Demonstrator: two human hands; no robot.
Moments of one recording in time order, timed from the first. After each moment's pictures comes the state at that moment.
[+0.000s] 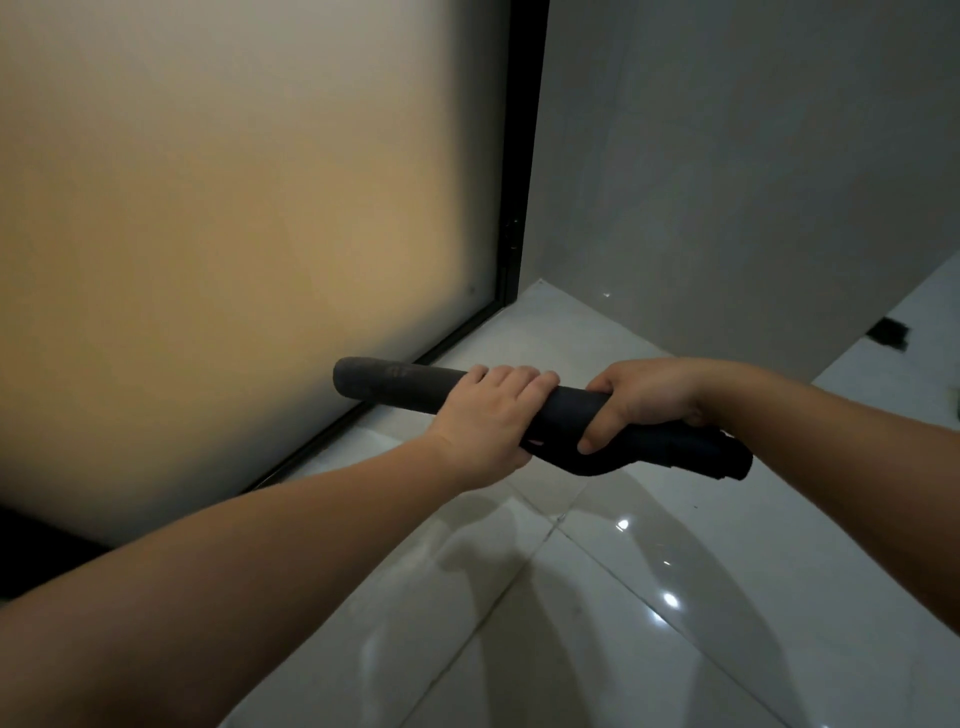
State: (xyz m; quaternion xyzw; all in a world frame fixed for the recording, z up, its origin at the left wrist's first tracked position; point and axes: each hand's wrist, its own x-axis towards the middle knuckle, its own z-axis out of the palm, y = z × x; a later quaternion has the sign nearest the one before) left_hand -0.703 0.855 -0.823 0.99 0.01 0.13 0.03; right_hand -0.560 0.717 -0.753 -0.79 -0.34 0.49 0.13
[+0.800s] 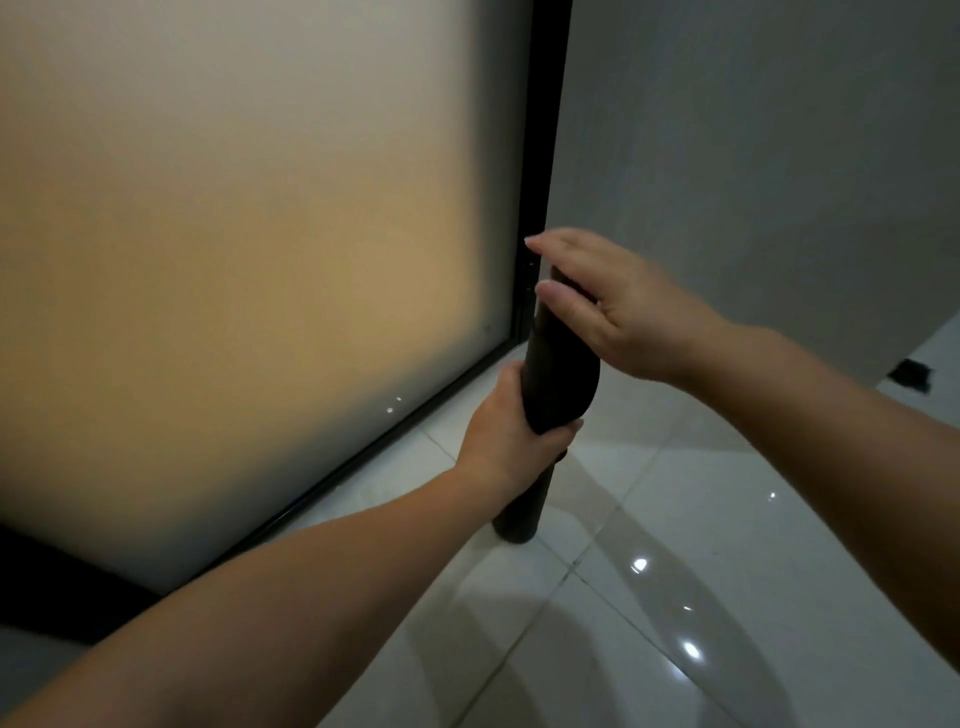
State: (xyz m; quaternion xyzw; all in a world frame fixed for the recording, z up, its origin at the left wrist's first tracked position) left_hand -0.680 0.845 -0.811 0.83 0.25 0.25 0.44; right_hand -0.581 0.759 -0.663 -0.73 -0.63 -0.06 0.26
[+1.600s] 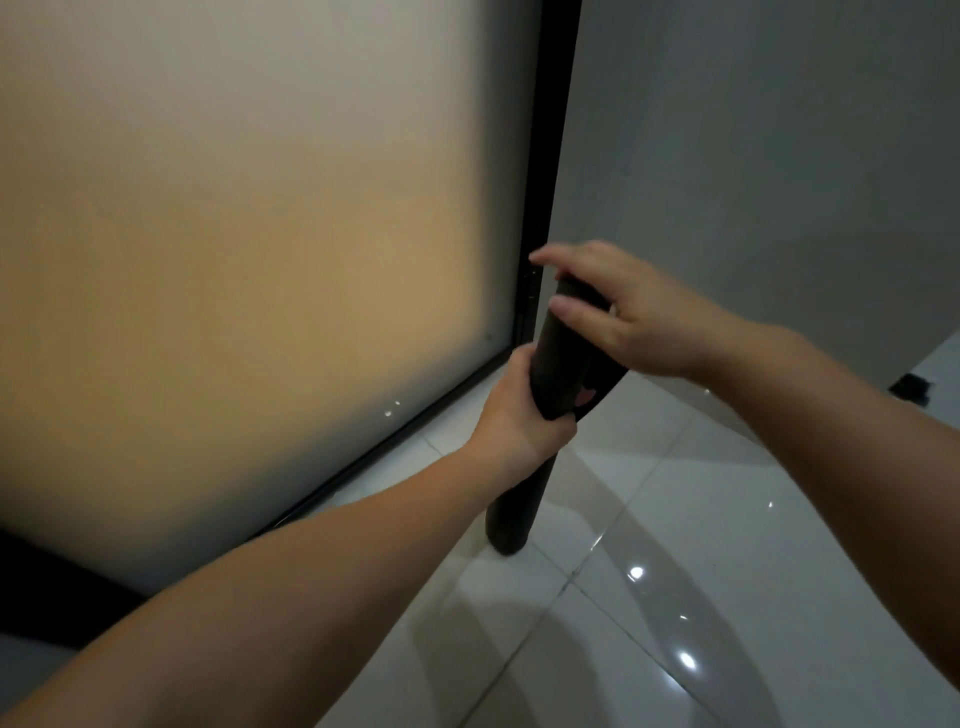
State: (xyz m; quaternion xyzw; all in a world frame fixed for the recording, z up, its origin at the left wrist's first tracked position) left_hand -0.663 0.853 -0.795 0.78 0.21 0.25 0.53; right_hand -0.558 0.763 -0.662 -0.72 -0.63 0.00 0.28
